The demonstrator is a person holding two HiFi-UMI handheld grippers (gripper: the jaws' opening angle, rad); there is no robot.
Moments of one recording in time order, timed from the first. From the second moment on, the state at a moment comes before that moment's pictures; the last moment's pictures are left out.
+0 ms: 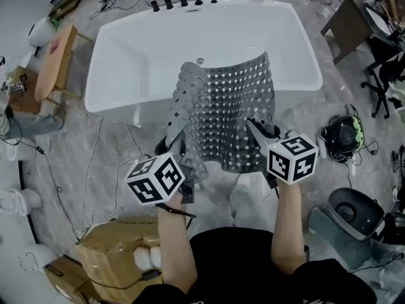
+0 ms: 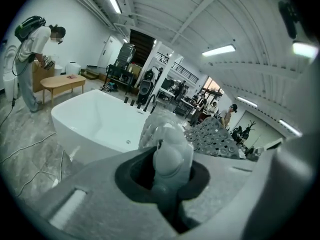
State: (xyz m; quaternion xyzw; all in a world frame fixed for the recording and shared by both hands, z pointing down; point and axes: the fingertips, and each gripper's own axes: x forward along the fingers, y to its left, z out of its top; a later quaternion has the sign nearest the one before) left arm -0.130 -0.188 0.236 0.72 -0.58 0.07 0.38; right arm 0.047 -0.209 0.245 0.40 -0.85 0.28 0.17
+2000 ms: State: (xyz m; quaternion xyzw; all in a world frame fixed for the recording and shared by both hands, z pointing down) left arm -0.156 -0.176 0.660 0.64 -0.52 0.22 0.53; right arm 0.063 -0.181 0.653 0.38 -0.74 0.44 0.33
